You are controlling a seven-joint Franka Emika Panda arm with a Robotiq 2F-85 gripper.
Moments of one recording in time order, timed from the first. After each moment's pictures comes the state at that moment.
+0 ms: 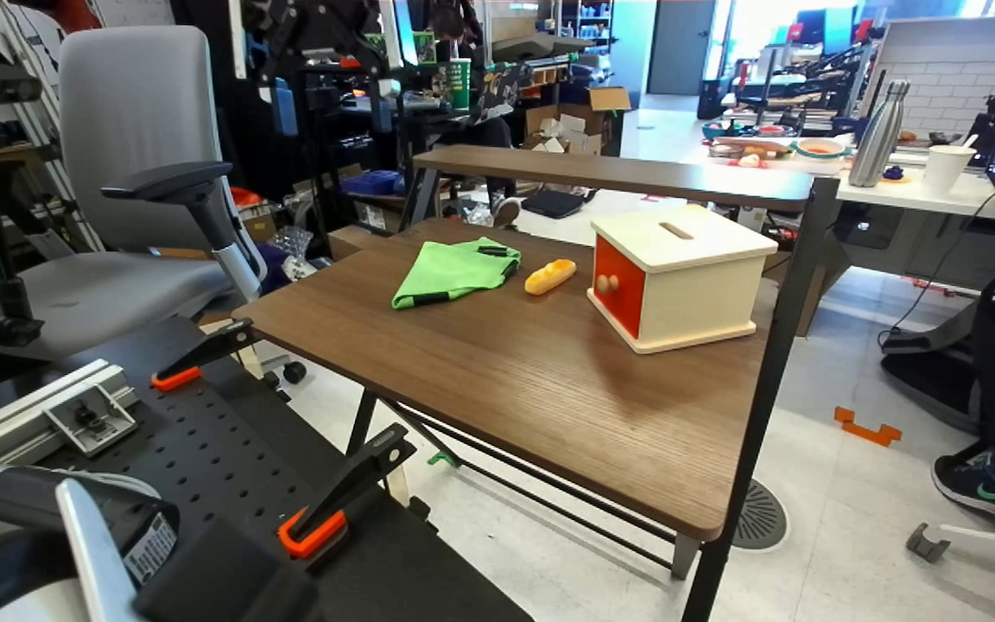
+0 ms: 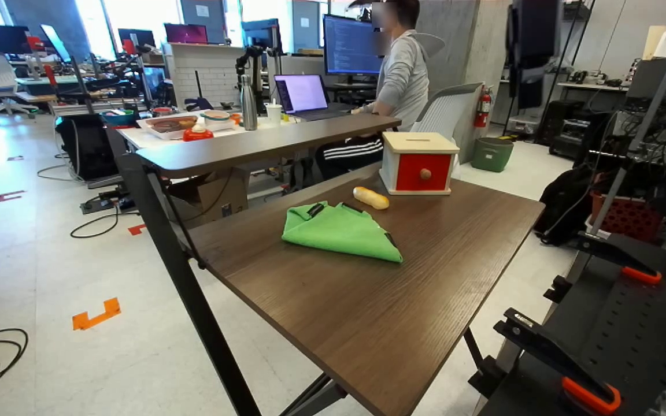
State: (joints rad) arm 0.11 -0.03 0.03 -2.32 -0.15 2.08 -0.31
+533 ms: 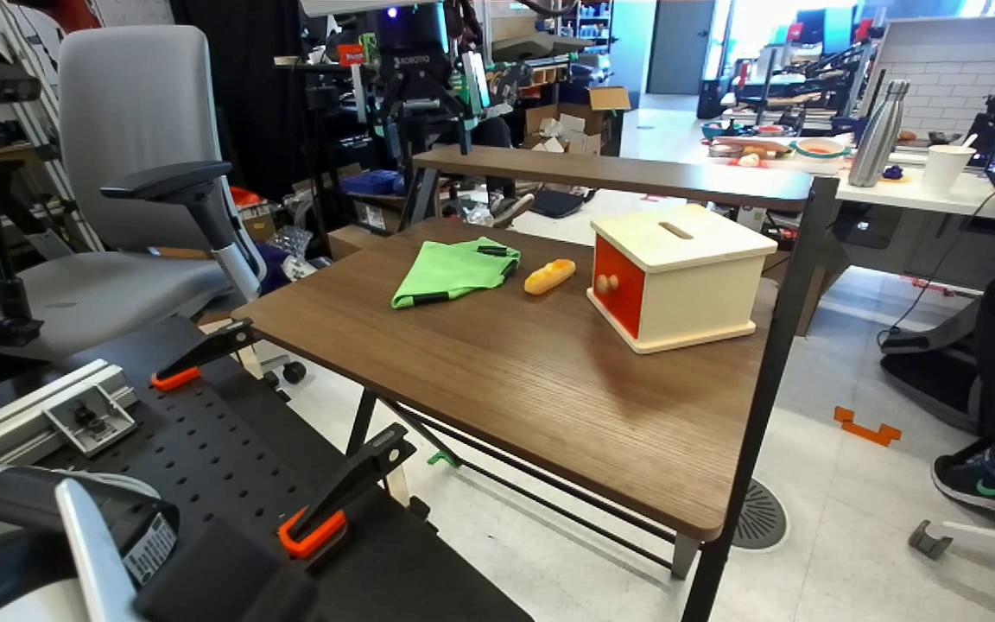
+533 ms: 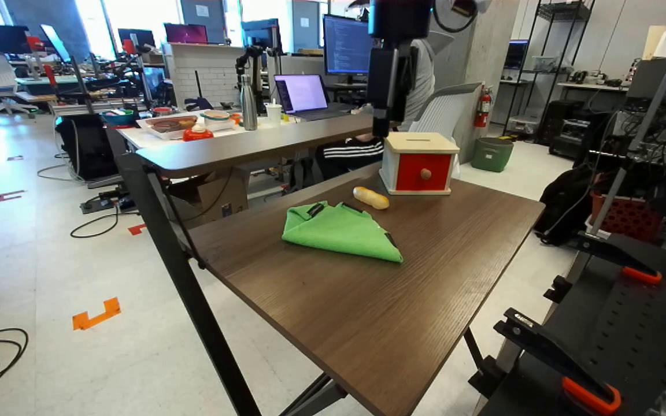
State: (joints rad) arm 0.11 0.32 0.06 -2.02 -0.12 2.37 -0.26
